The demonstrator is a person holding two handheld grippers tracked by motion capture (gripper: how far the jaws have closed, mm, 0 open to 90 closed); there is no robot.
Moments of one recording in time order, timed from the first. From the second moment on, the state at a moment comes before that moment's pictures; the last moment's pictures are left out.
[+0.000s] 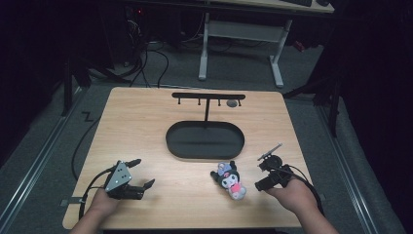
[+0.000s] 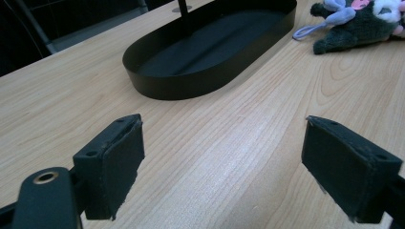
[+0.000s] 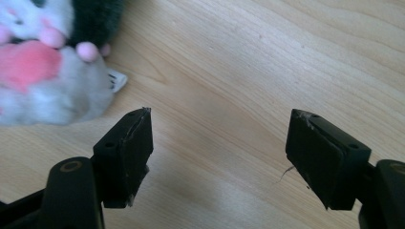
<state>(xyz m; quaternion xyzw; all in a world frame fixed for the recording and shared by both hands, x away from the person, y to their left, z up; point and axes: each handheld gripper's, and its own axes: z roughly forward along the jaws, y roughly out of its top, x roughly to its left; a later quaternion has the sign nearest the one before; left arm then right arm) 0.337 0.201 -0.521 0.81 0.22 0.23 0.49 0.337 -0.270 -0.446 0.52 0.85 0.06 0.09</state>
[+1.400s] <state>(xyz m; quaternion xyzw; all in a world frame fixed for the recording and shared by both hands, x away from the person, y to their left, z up) 0.337 0.201 -0.521 0.81 0.22 0.23 0.50 0.332 -0.183 -0.469 0.44 0.89 0.09 0.05</state>
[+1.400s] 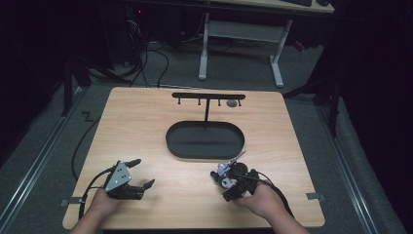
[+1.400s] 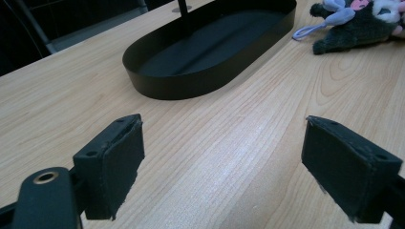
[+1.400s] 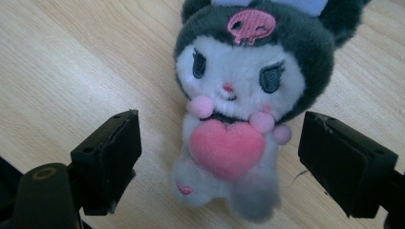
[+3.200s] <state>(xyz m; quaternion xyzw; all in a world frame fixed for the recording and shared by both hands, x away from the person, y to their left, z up) 0.336 0.201 -0.521 0.81 0.22 0.23 0.49 0.331 -0.191 -0.484 0.48 0.87 0.08 0.03</state>
